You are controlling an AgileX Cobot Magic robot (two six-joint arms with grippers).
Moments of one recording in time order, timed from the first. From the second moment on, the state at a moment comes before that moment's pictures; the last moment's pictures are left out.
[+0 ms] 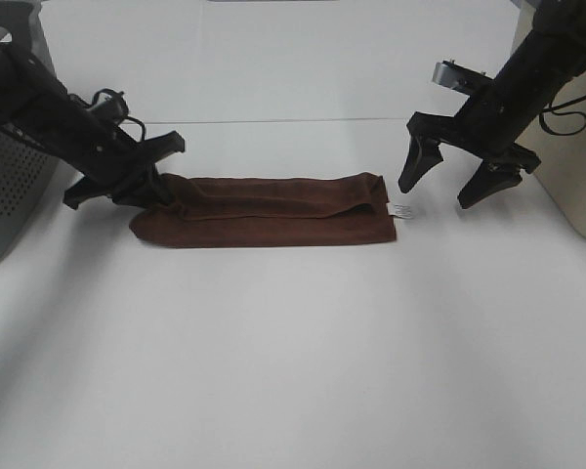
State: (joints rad) left arm -0.11 2.32 -1.62 -0.71 0.71 0.19; right arm 0.05 2.23 -1.70 0.40 1.01 -0.22
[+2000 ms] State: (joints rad) left arm -0.30 2.35 -1.94 -1.01 0.77 0.34; right arm 0.06 2.23 -1.70 0.88 1.10 -0.39
